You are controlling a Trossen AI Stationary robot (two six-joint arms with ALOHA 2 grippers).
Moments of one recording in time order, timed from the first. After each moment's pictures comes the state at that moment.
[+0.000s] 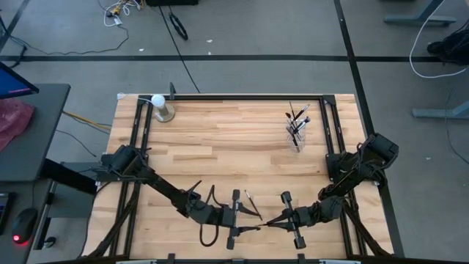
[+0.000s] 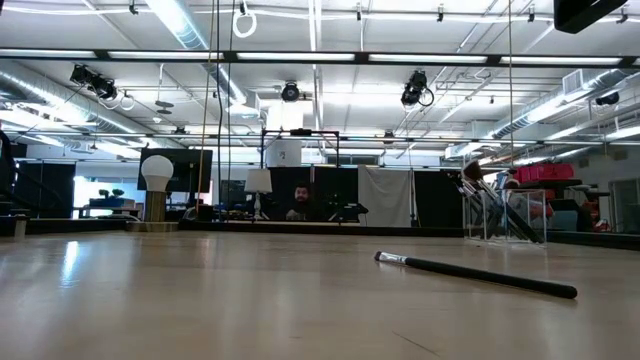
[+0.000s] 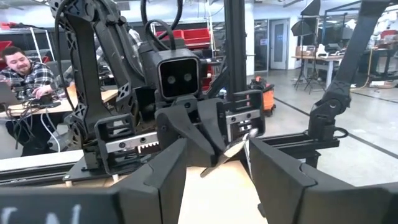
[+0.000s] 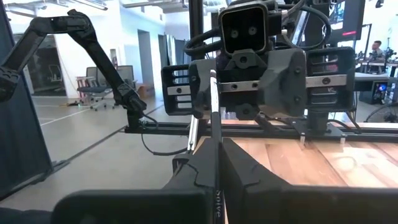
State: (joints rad) left arm -0.56 2.00 1.15 0.97 -0.45 0.09; right arm 0.87 1.73 0.55 1.31 0.63 -0.04
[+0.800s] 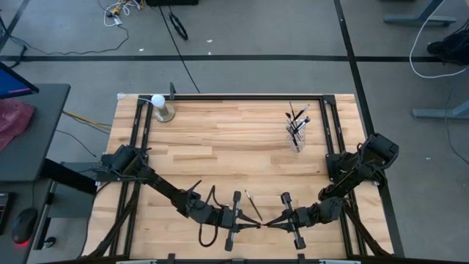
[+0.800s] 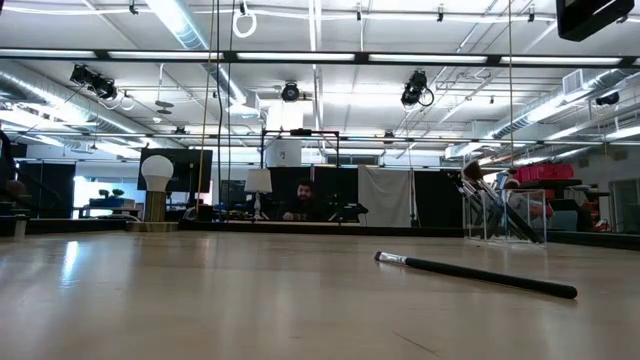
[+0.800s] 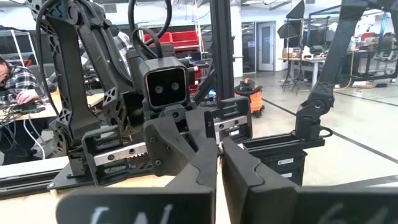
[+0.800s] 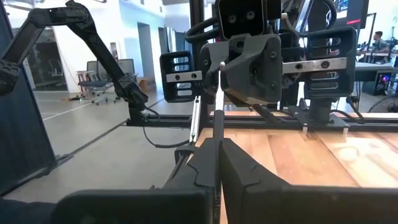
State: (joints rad) left arm -0.56 2.00 1.15 0.98 -0.39 0.09; right arm 0.87 1.73 0.55 1.27 0.63 0.00
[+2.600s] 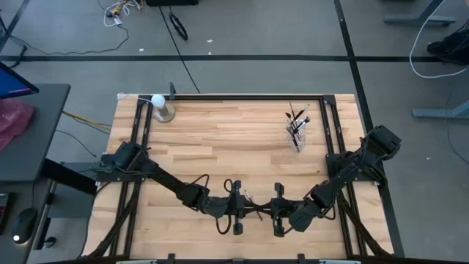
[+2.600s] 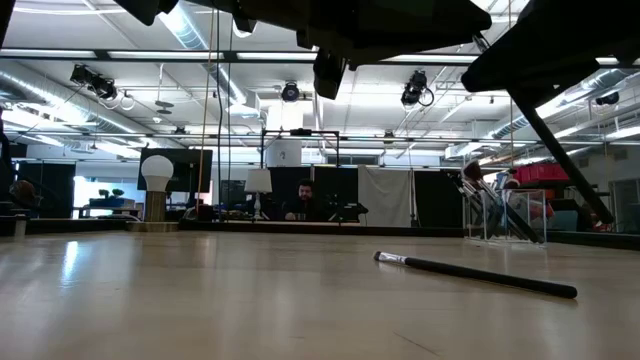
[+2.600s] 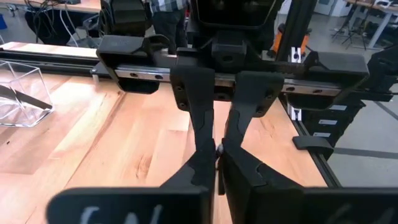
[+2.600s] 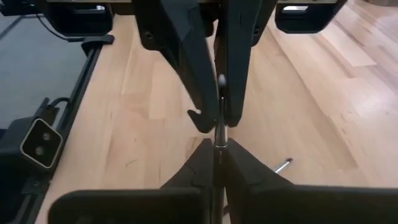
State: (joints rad) left arm -0.47 2.00 1.15 0.62 -0.47 -0.22; right arm 0.73 1.63 0.82 0.17 0.64 0.50
